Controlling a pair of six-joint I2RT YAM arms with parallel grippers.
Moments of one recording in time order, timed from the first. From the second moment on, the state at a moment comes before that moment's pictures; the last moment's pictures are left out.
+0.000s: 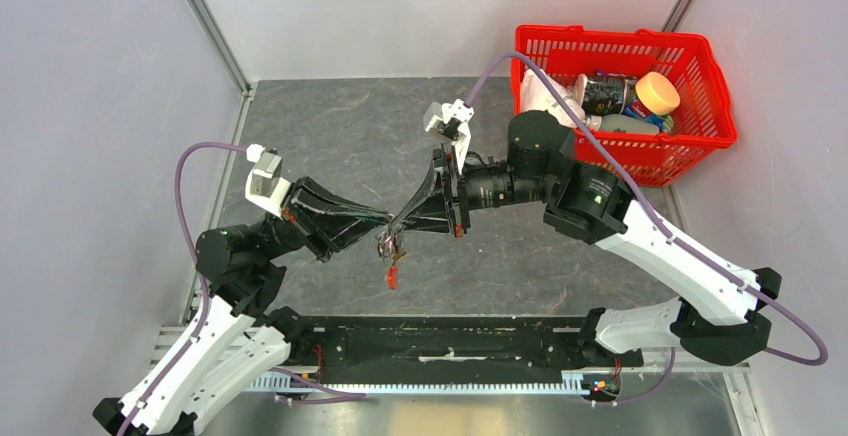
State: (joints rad) left arm -0.58 0.60 0.71 0.58 0.70 -0.89; right arm 1.02 1.28 1.59 -0.41 -0.63 0.35
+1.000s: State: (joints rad) left arm -0.58 0.71 0.80 0.35 0.95 -0.91; right arm 1.02 1.26 1.66 -0.87 -0.73 0.14
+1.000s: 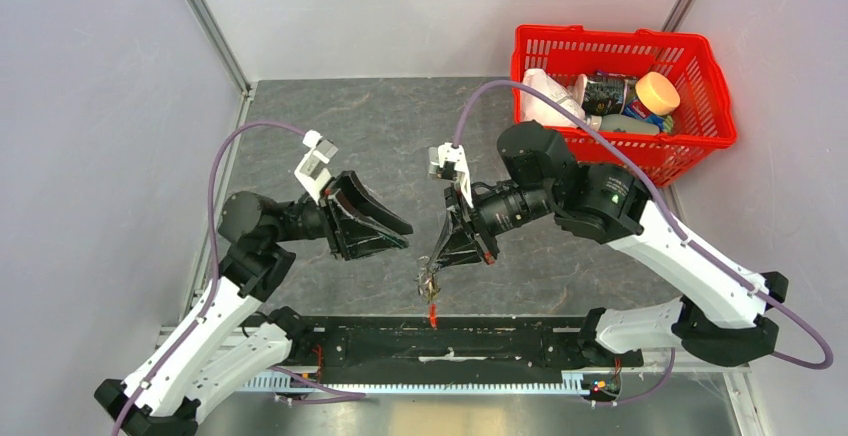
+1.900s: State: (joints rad) left arm -0.58 0.73 0.80 0.22 1.05 -0.89; right arm 1.00 1.38 1.73 -0.92 -0.72 0.11
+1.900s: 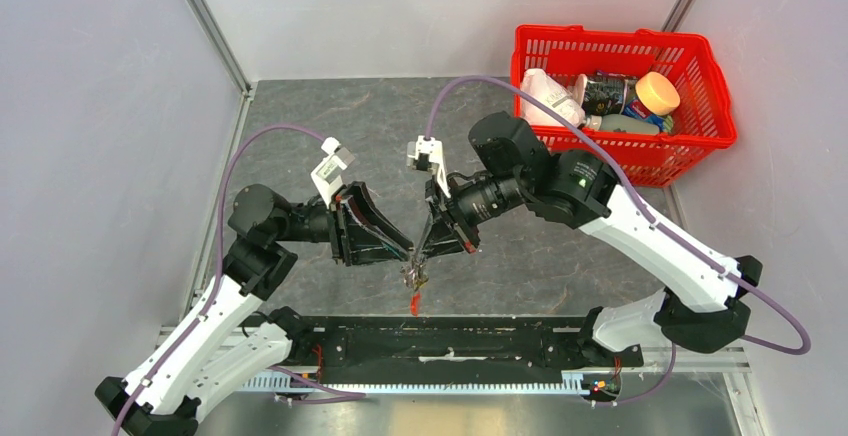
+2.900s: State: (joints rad) left arm -0.59 0.74 0.80 0.16 1.06 -0.84; right arm 1.00 1.41 1.74 -0.95 -0.73 0.10
